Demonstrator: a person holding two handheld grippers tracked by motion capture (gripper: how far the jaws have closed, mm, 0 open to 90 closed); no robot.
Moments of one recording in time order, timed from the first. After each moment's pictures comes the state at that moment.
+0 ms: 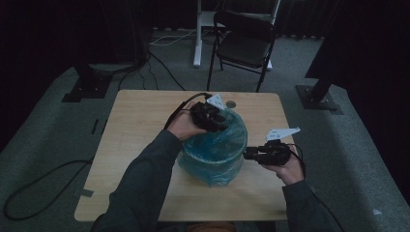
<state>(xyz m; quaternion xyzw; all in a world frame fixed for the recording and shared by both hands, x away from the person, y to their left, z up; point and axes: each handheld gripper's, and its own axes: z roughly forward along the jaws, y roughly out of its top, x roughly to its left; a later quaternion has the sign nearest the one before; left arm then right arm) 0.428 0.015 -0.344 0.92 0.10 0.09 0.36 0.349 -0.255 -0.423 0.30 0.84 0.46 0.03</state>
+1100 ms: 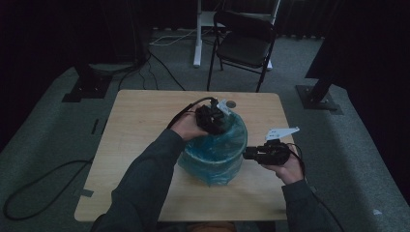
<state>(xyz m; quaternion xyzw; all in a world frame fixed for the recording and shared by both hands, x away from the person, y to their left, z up) 0.437 -0.004 -0.363 0.95 0.10 0.10 0.28 0.351 -0.253 -0.425 0.29 0.84 0.46 0.03</state>
